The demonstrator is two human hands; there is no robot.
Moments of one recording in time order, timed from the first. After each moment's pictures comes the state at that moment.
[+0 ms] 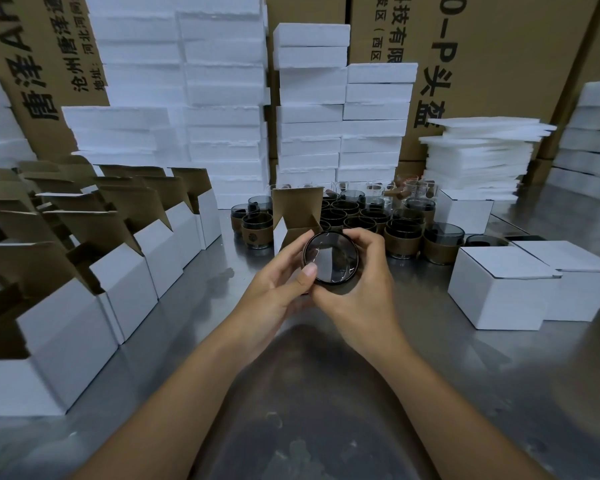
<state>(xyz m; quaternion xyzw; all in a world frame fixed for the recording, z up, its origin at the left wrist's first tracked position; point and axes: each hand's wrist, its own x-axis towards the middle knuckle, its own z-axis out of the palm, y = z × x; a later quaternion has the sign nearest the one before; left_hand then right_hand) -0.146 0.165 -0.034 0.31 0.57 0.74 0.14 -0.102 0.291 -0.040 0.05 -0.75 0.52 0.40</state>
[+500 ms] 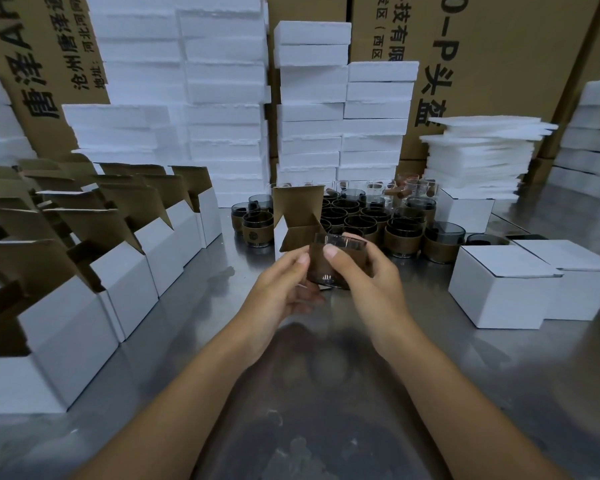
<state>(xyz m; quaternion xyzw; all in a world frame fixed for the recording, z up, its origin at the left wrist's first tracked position) -0.146 0.168 -0.036 0.26 0.63 0.72 0.14 -0.102 0.299 -0.028 -0.03 -0.66 0.70 0.26</state>
